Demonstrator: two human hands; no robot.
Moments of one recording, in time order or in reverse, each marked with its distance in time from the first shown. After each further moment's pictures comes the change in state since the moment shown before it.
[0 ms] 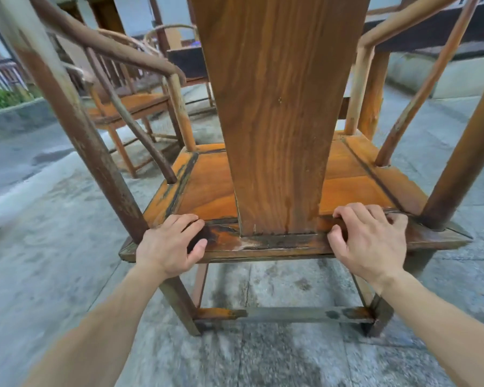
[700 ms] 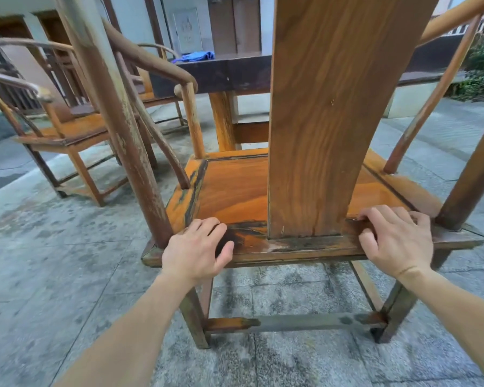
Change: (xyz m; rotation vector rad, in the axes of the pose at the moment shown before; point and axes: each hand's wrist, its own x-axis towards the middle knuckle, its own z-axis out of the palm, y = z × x) left_hand 0.083 -0.045 0.078 -0.148 0.040 0.051; right_hand 0.063 -0.009 0.049 -0.099 0.026 0.123
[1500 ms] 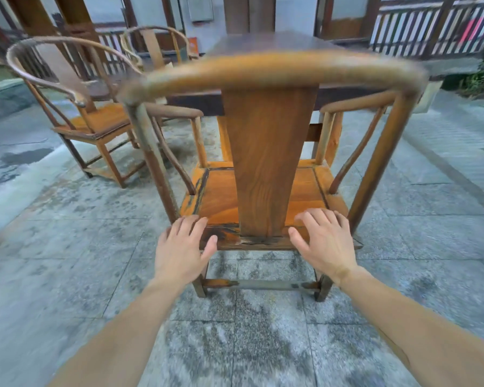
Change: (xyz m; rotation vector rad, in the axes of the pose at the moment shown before) left_hand 0.003 0.085 -0.263 -0.065 -0.278 -0.377; right_hand 0.014 -0.021 -0.251 0.230 -0.301 -0.127
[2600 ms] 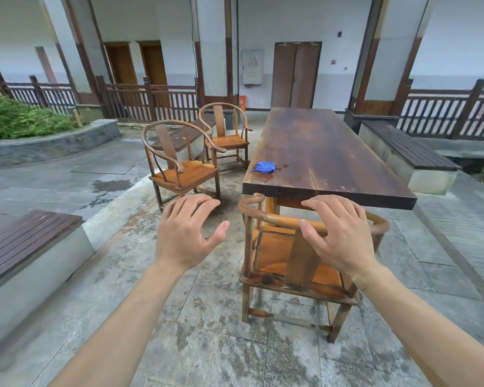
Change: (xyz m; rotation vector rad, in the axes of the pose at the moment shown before) left_hand -0.119 -0.086 -0.591 -0.083 0.633 0.132; right_hand -0.034 -0.279 -0.529 0.127 0.411 -0.377
